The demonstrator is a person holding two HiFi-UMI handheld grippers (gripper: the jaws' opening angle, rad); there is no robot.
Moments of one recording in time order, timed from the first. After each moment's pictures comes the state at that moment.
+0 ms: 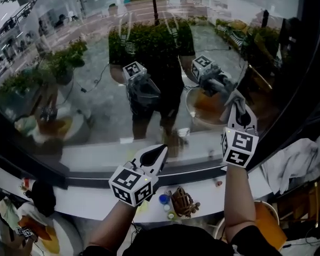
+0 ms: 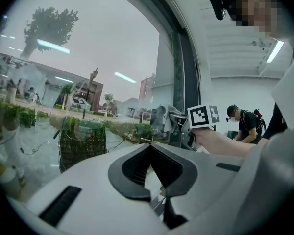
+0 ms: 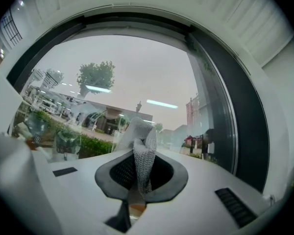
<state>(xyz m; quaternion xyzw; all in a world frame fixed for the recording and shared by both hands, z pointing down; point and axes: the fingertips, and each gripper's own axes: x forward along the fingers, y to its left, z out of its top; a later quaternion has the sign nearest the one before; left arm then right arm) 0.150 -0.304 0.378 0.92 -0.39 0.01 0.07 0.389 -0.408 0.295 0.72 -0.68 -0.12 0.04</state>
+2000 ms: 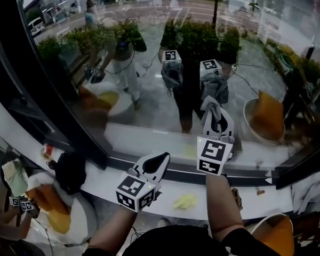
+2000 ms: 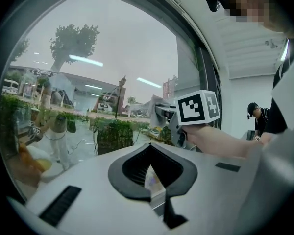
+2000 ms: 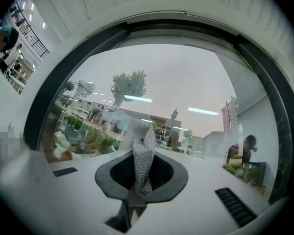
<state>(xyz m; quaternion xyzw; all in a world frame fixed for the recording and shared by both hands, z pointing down) -0.282 -0.201 0.416 0.85 -0.52 0.01 0.08 -0.176 -0.350 0.323 0.58 -0.79 -0.16 0.05</state>
